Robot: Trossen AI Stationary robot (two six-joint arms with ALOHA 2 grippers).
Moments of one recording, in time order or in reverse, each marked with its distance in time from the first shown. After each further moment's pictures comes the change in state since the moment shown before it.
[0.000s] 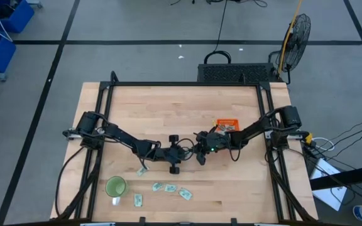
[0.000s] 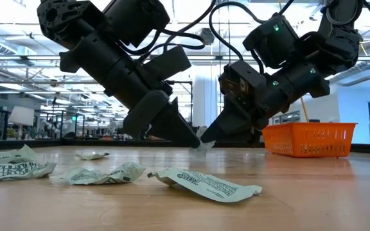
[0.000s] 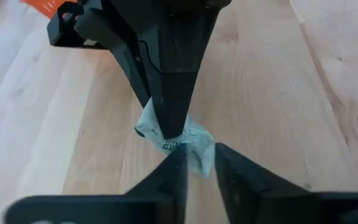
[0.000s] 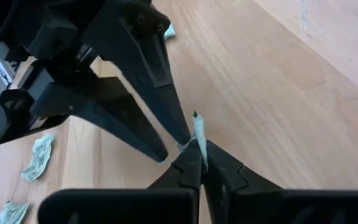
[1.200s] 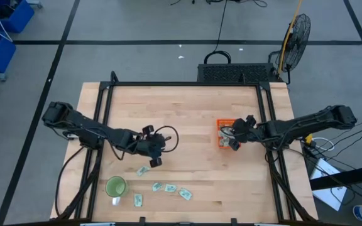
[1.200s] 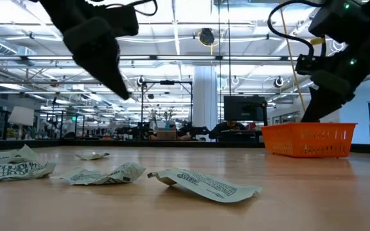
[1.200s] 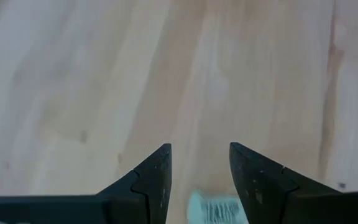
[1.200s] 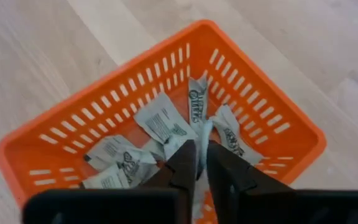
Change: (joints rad) left arm -0.039 -0.448 0.001 -0.772 -0.041 -0.415; right arm 0.017 -0.888 -0.200 -1.188 0.439 0.047
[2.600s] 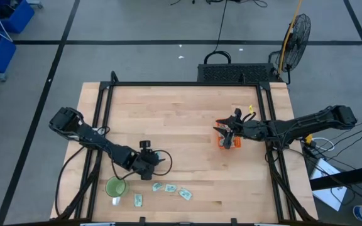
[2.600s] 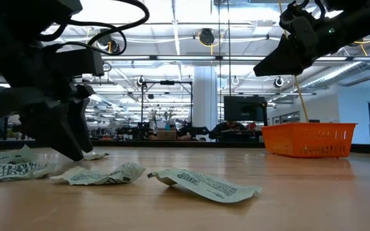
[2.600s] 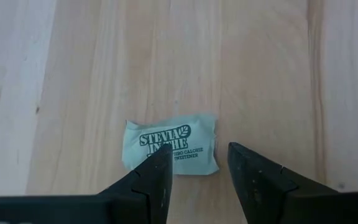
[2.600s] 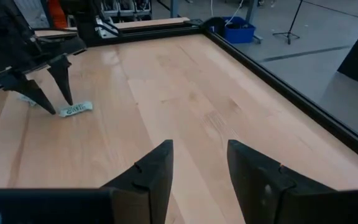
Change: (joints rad) left arm -0.188 0.170 -0.201 0.183 -0.048 0.011; right arm -0.004 -0.004 0.000 0.640 0.001 -0.463
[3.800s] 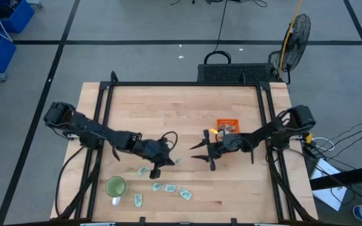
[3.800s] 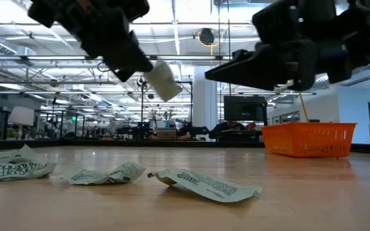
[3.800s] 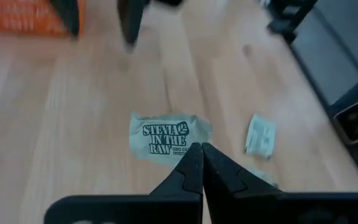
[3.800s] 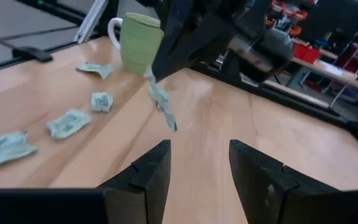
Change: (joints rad) left arm 0.202 -0.148 0.075 0.375 0.485 0.160; right arm 0.078 0.740 0.068 0.880 -0.424 -0.472
